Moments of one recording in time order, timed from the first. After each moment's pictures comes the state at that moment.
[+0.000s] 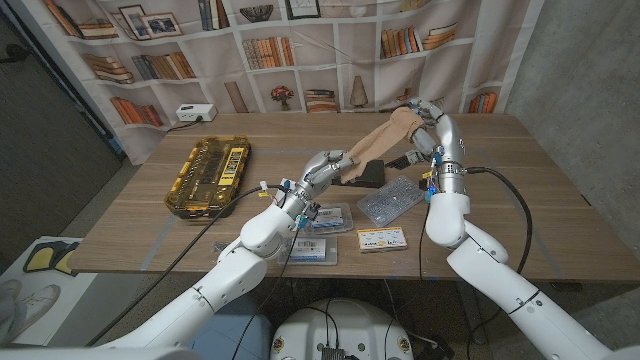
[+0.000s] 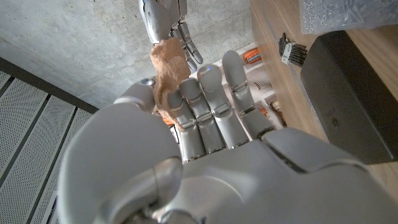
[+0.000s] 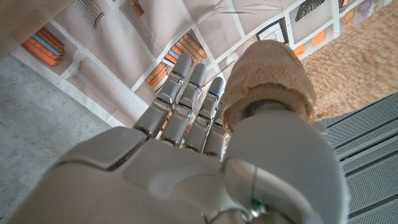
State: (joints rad) left arm 1.03 0.51 0.57 -1.73 -0.50 -0.38 -0.08; left_hand 0.97 0.00 0.58 -0.12 0.88 1.00 0.04 1.19 1.14 1.04 -0.09 1.16 1.14 1.13 -0.16 1.13 1.21 0.60 -0.04 1.55 0.29; right arm -1.15 -0.54 -0.37 -1.99 -0.30 -0.11 -0.75; right_hand 0.90 0.06 0.29 -0.12 0.18 0.59 -0.11 0.22 0.20 0.67 -0.15 0.35 0.25 0.74 -0.07 0.21 0.57 0.61 -0.06 0.64 0.19
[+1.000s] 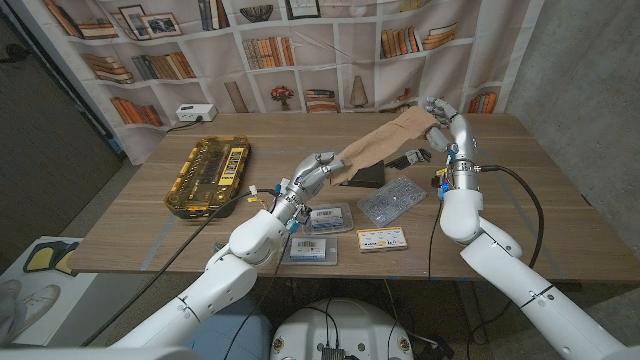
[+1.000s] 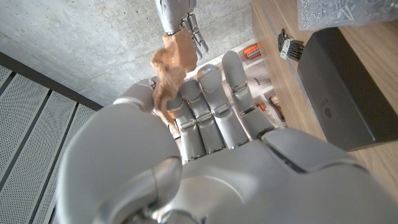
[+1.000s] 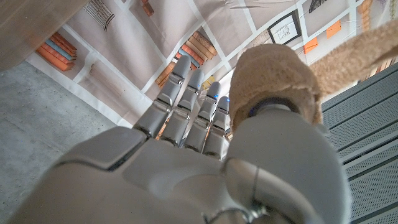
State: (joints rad) left arm 1.10 0.57 0.52 -1.82 -0.52 -0.39 -0.06; left_hand 0.96 0.00 0.60 -0.12 0.88 1.00 0.04 1.20 1.14 1.04 -0.09 1.17 1.15 1.13 -0.16 1.14 1.22 0.60 -0.04 1.55 0.28; right arm -1.15 -0.57 -0.31 -1.93 -0.21 -0.02 -0.73; right_hand 0.87 0.03 0.26 -0.11 0.18 0.52 -0.09 0.20 0.20 0.61 -0.14 0.29 0.23 0.66 -0.06 0.18 0.52 0.57 -0.05 0.62 0.18
